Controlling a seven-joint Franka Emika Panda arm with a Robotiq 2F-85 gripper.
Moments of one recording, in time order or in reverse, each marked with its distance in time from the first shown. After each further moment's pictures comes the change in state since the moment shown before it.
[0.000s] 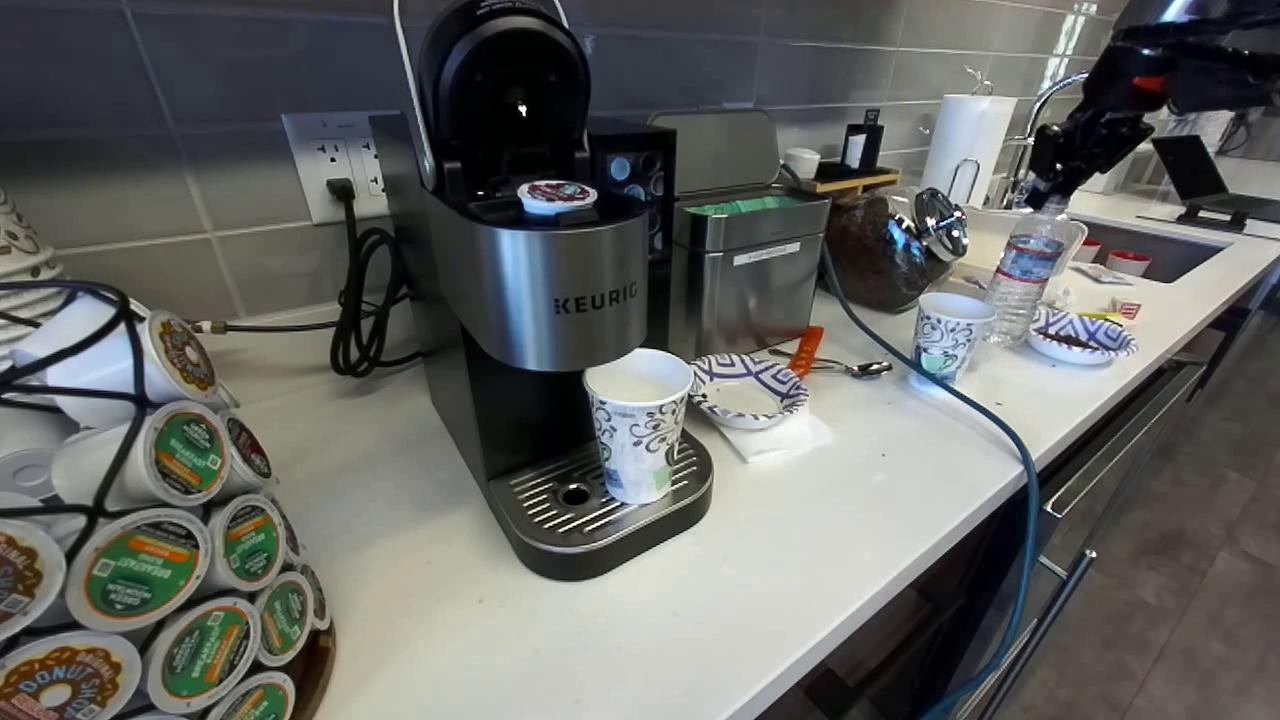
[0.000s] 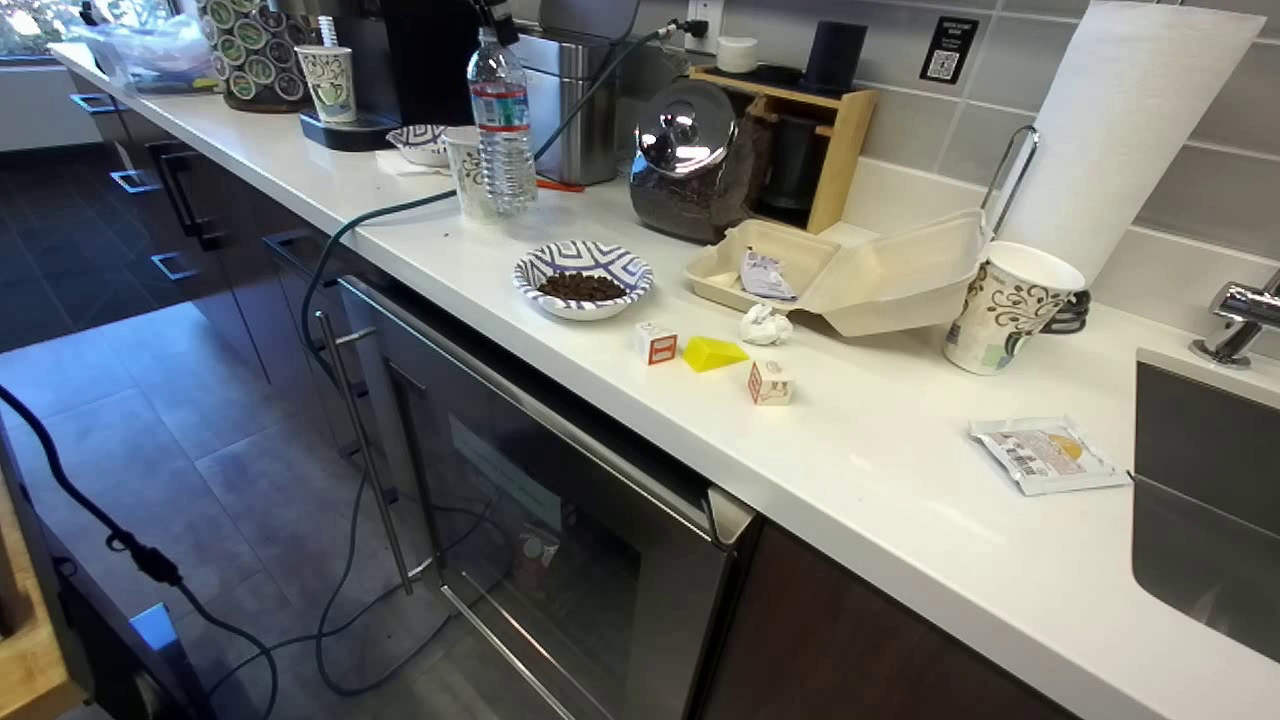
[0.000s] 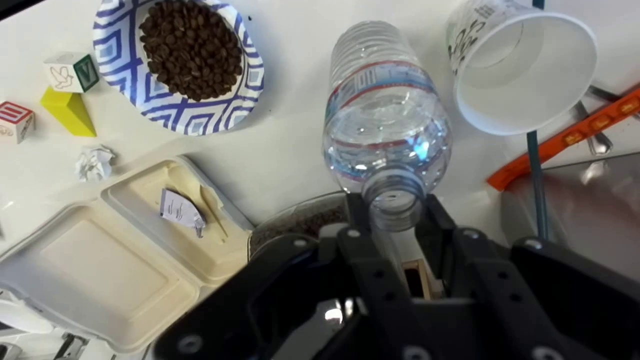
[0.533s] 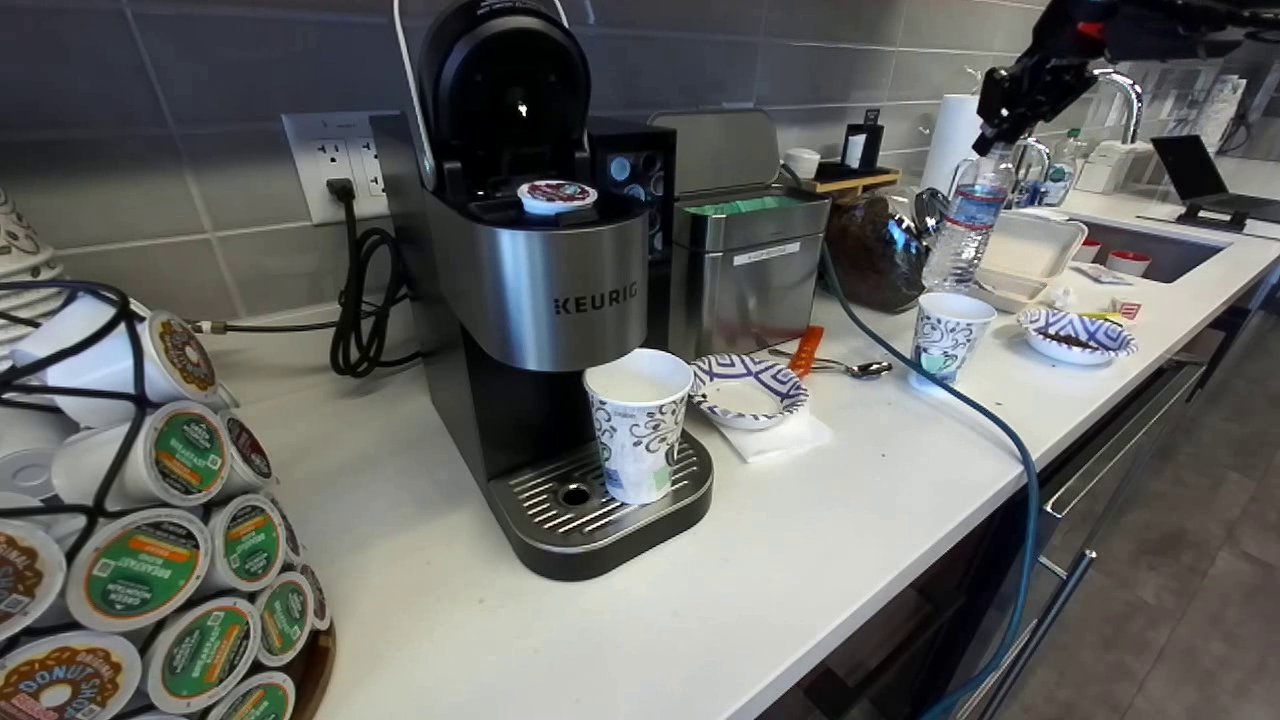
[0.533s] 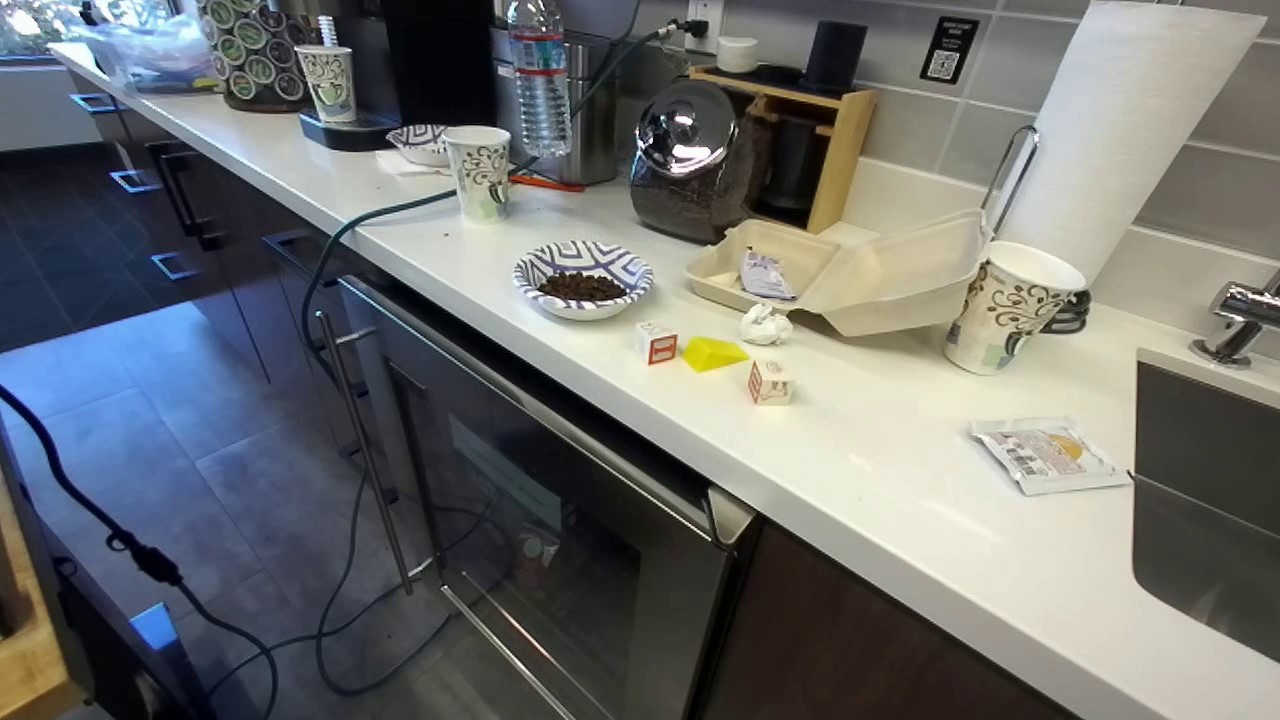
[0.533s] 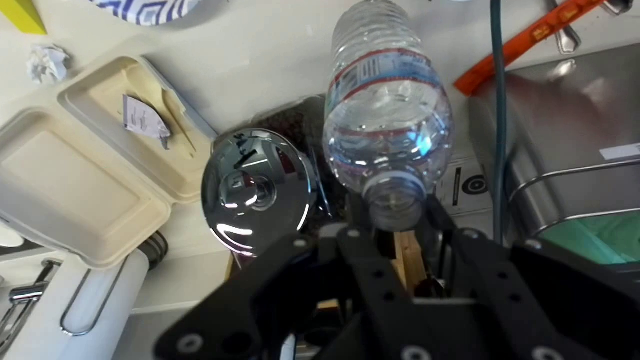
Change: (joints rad) arm 0.020 0.108 0.025 0.215 0.000 0.001 0.026
